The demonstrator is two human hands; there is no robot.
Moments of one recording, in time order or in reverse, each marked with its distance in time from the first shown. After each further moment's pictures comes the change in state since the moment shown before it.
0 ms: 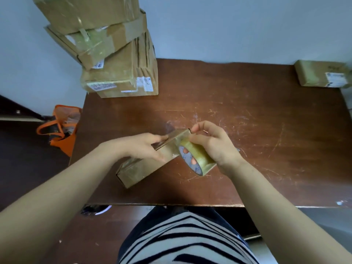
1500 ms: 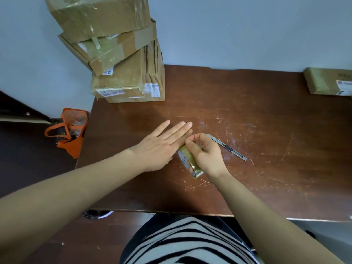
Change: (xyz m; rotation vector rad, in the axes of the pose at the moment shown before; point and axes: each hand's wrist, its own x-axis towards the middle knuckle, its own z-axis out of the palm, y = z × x) left_hand 0.012 0.002 0.022 1.081 0.647 0.459; right_hand 0.036 0.044 0.023 -0.095 0.120 -0.142
